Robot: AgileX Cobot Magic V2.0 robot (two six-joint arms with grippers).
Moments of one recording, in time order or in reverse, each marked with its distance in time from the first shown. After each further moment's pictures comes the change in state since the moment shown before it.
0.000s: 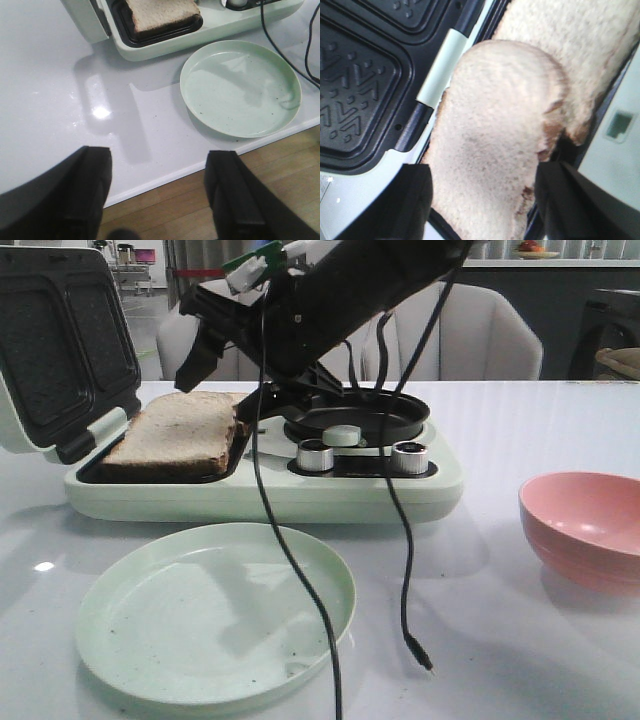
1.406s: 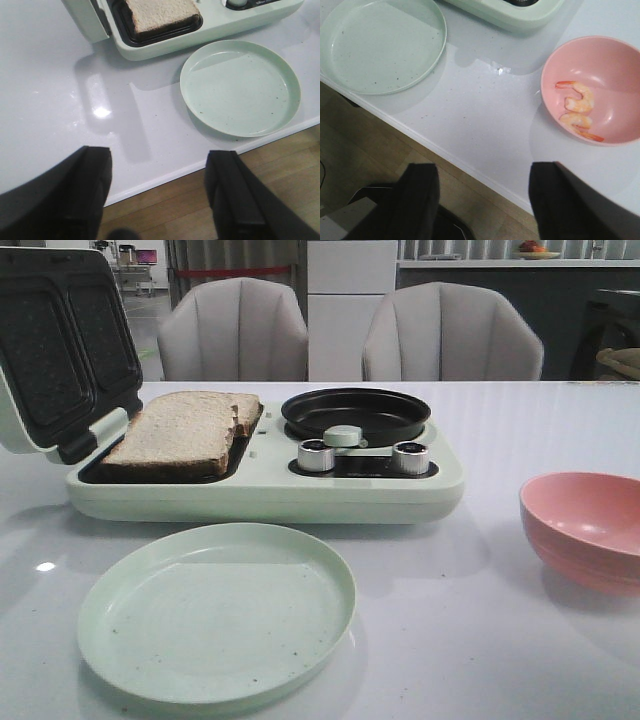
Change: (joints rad) left arm 0.000 0.000 0.000 0.000 0.000 -0.002; right arm 0.057 -1.484 1.108 -1.001 0.258 0.550
